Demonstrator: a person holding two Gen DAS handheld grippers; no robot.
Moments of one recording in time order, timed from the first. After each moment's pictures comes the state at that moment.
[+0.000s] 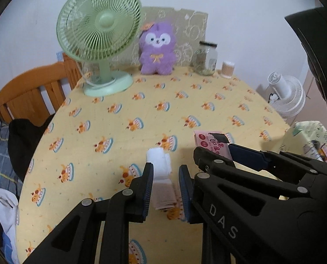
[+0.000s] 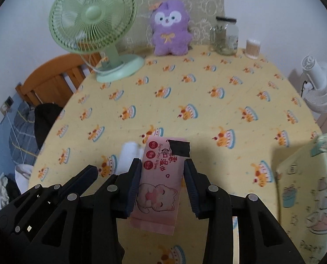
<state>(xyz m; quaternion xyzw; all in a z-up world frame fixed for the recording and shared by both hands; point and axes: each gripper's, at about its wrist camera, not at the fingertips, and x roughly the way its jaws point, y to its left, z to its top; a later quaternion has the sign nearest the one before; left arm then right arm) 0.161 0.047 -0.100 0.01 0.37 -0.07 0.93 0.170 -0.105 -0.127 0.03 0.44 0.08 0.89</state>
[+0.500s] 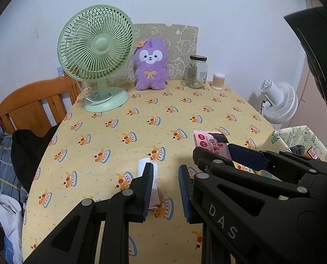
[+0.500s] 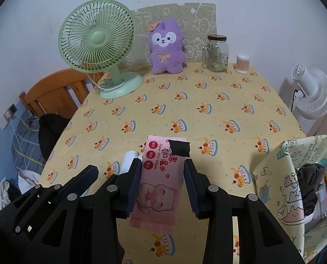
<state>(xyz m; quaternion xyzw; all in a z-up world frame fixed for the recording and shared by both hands) 0.139 0.034 -0.077 0.02 0.34 -0.07 0.94 0.143 -0.123 -0.094 0.03 0.40 0.08 0.91</state>
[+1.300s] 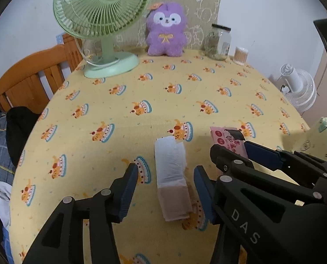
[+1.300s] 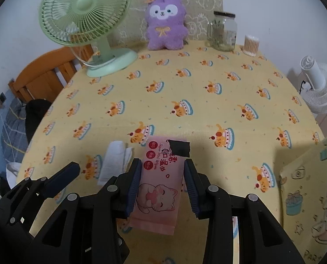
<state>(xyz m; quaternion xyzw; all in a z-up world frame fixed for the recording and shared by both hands) 0.198 0.059 -0.142 0.00 0.42 -0.05 0.90 0.191 -0.106 -0.156 0.02 0.46 0.06 0.89</state>
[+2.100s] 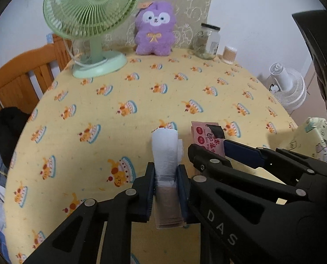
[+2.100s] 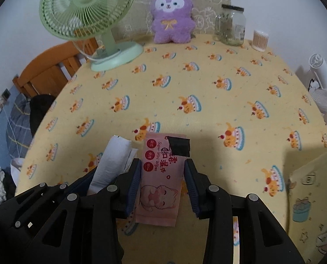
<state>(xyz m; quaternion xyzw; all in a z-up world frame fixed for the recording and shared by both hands) 0.191 0.049 -0.127 0.00 0.43 -0.09 0.90 0.197 -0.105 -0.156 0.02 0.47 0.09 0.88</state>
